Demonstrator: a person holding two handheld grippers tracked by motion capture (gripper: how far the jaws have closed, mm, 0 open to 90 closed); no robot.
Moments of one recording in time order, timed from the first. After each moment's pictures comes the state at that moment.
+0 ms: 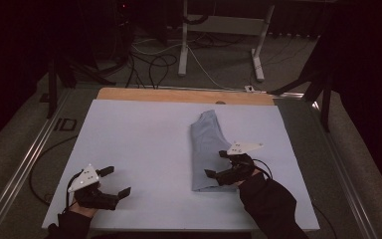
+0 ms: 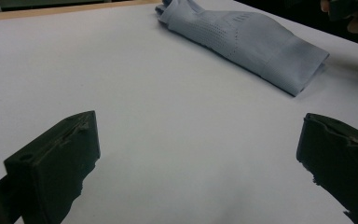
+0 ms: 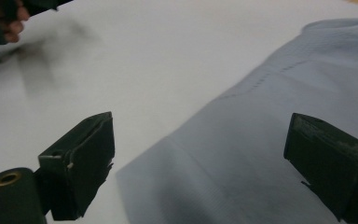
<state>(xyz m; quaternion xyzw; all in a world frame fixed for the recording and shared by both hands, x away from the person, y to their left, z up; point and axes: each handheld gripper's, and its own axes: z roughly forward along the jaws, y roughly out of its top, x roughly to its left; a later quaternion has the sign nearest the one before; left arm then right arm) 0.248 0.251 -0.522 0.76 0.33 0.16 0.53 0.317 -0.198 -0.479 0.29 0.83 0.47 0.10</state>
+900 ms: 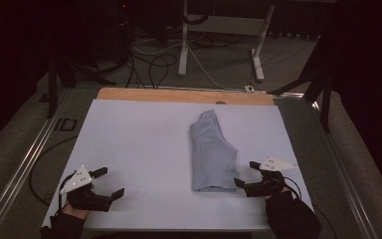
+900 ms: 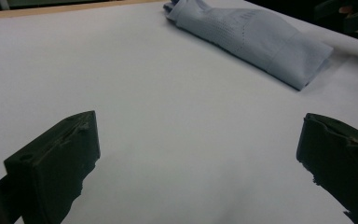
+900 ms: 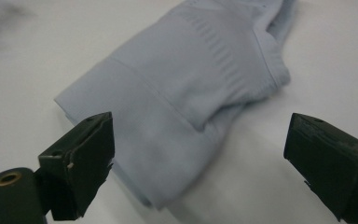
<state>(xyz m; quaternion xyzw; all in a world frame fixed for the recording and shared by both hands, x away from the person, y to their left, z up) 0.242 0.269 -0.522 0.77 0.34 0.16 0.52 0.282 -0.281 -0.512 0.36 0.80 0.46 0.16</state>
